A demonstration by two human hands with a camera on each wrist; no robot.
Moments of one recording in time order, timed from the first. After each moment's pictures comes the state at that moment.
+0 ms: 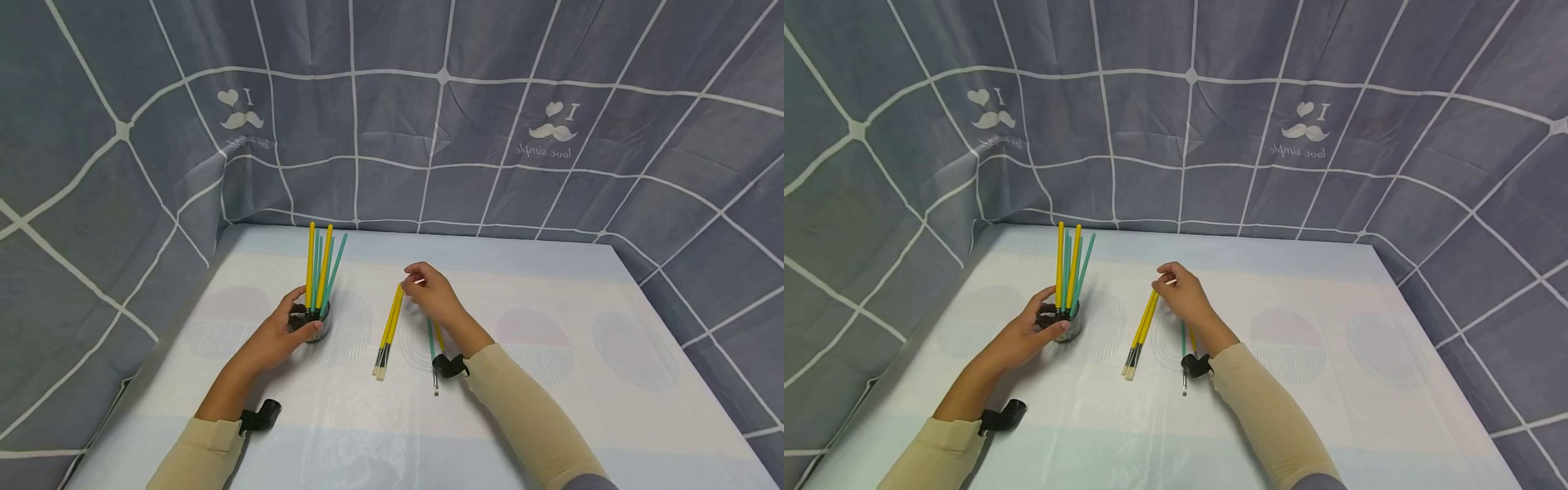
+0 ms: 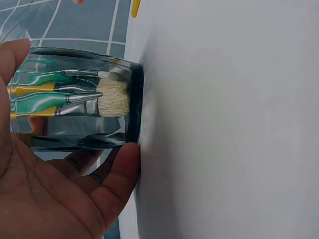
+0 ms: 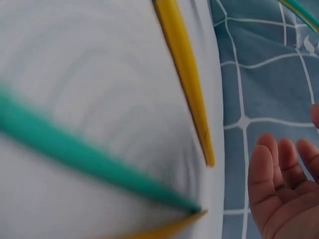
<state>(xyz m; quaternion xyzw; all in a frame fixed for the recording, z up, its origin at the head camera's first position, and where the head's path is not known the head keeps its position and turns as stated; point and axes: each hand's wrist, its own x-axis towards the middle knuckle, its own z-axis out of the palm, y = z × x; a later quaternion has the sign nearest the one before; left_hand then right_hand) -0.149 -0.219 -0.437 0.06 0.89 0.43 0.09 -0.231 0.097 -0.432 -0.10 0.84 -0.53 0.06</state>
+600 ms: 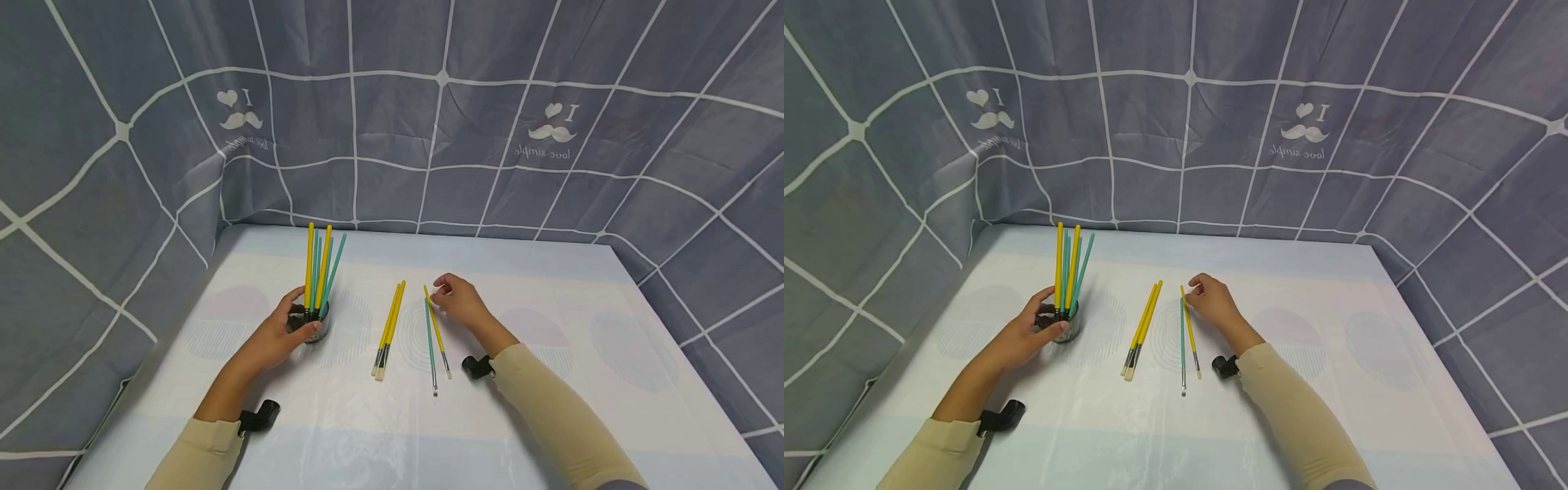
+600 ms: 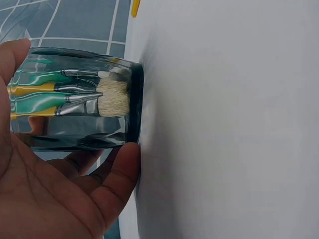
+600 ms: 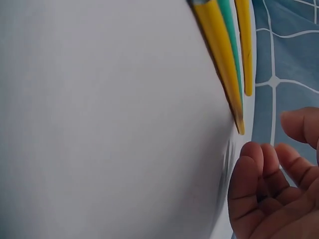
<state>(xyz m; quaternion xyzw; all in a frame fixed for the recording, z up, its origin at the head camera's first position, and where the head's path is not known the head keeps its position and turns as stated) -0.149 -0.218 -0.434 0.05 0.89 0.43 0.10 -0.239 0.146 -0.445 -0.03 0.91 -0.41 0.08</state>
